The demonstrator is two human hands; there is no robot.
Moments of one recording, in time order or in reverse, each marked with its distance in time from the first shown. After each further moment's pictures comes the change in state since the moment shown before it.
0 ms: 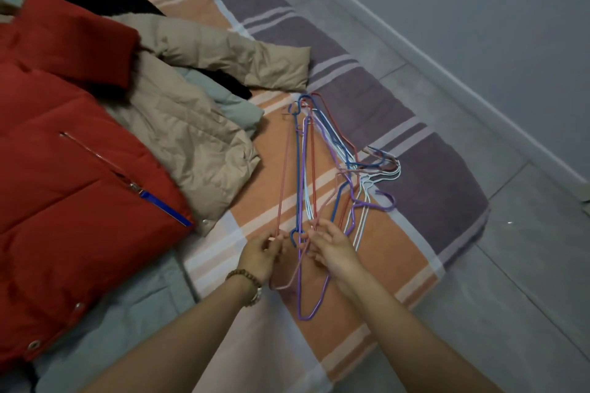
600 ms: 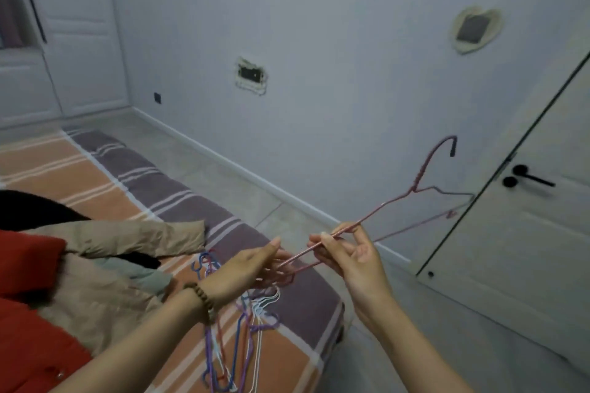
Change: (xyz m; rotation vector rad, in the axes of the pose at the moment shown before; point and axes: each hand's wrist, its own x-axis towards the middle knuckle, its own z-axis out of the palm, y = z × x) left_hand -0.196 0.341 -0.039 0.000 -0.709 0.380; right_hand -0.334 -0.283 -0.055 0.201 0.271 -0.812
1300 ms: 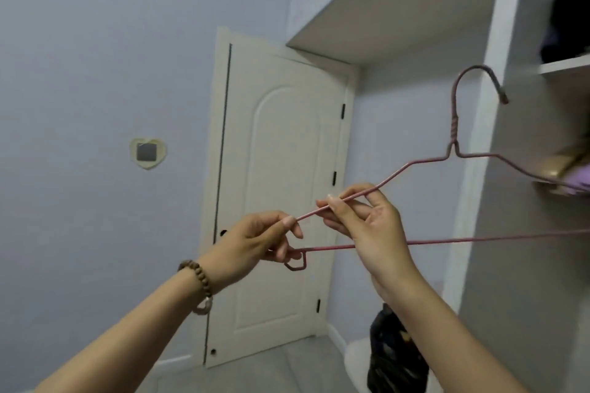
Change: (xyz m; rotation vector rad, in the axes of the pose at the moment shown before) left_hand -0.174 0.298 0.371 0.189 -0.836 0.816; right_hand -0.327 -0.386 -0.142 -0.427 0.797 -0.723
